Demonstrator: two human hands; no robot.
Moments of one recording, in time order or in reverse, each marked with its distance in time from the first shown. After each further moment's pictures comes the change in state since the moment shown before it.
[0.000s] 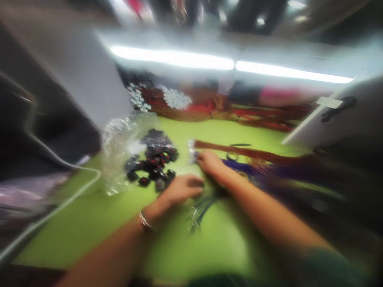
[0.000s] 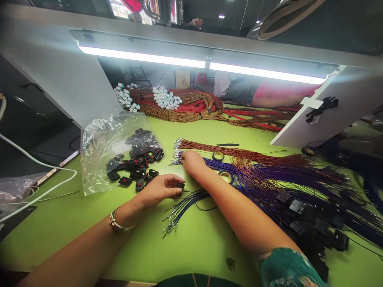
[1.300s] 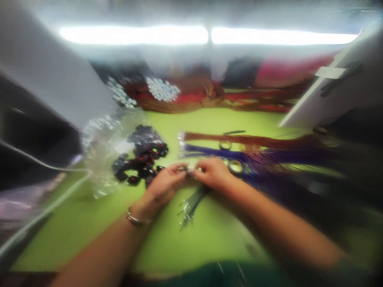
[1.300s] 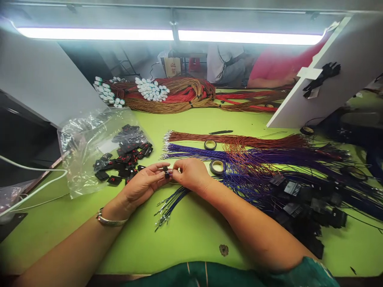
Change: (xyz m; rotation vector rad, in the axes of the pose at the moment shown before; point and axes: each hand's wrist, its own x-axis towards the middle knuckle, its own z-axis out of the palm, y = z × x) left_hand -0.006 0.028 0.010 -0.521 0.168 -0.119; right_hand -0.080 -0.002 -0.007 0.266 0.108 0.000
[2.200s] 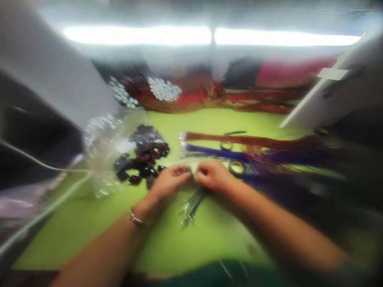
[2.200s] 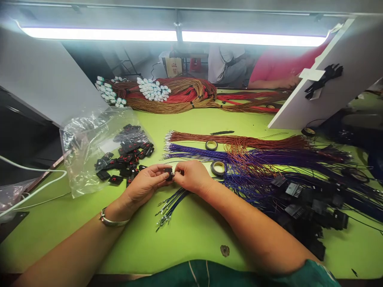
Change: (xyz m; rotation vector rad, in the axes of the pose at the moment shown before) left_hand 0.000 -0.004 -0.001 0.161 0.058 0.034; right_hand -0.004 0.002 0.004 0.133 -0.023 -0.055
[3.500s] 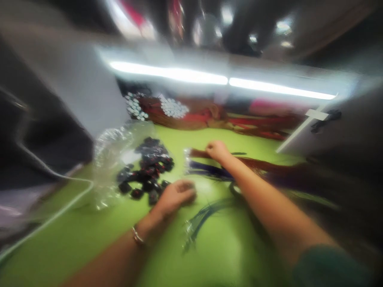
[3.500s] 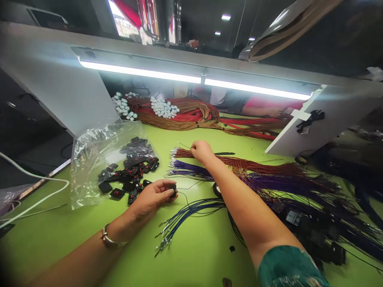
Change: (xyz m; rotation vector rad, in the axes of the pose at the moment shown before) left_hand 0.009 -0.015 -0.006 -0.047 0.025 0.027; right_hand 0.133 0.054 -0.042 -0.432 0.110 0.109
